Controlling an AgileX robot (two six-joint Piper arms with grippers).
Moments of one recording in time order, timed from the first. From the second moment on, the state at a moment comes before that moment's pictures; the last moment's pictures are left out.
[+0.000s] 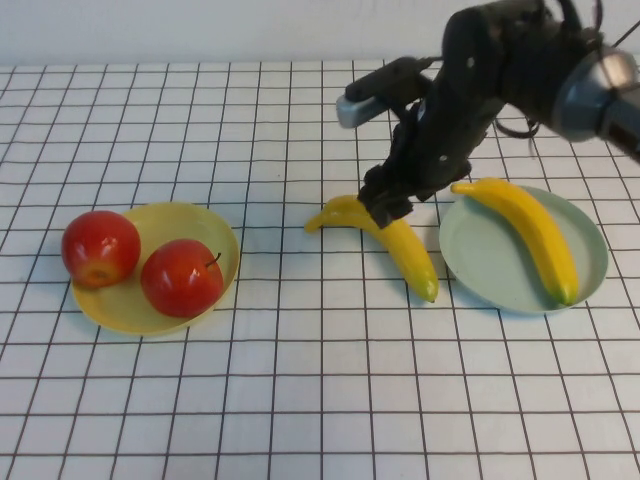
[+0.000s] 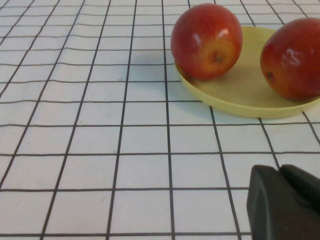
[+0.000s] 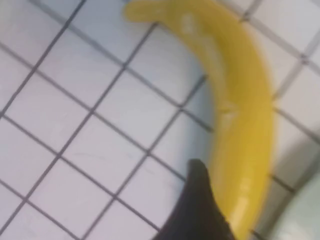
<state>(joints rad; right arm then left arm) 0.50 2.11 -1.94 0.06 1.10 -0.17 -0.08 -0.01 0.02 0.02 0.38 -0.02</state>
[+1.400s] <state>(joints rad) 0.35 2.06 -1.67 -0.04 1.13 -0.04 -0.08 -0.01 0.02 0.02 0.38 -0.02</state>
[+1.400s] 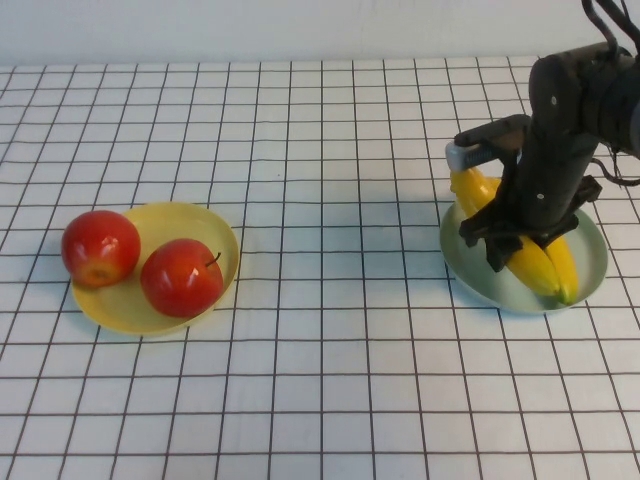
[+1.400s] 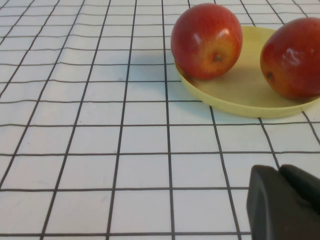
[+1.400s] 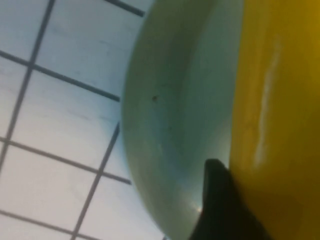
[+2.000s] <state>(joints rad) 0.31 1.87 -1.55 0.11 0.88 -0.07 -0.08 -0.01 0.02 0.02 0.38 -0.02</state>
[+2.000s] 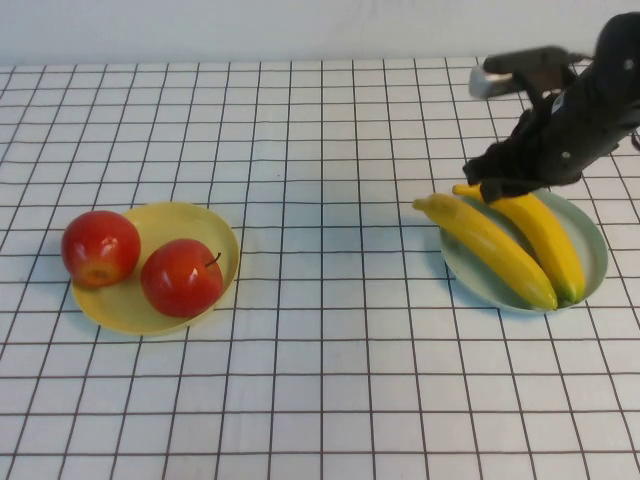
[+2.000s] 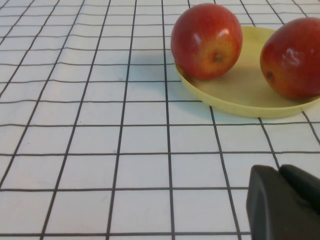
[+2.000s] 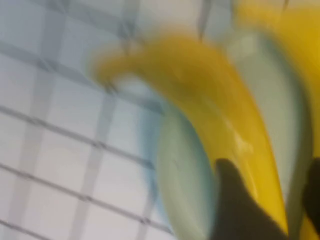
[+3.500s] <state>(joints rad) -0.05 0.08 0.02 0.17 0.04 -0.08 -0.08 -0.01 0.02 0.02 0.38 -0.02</state>
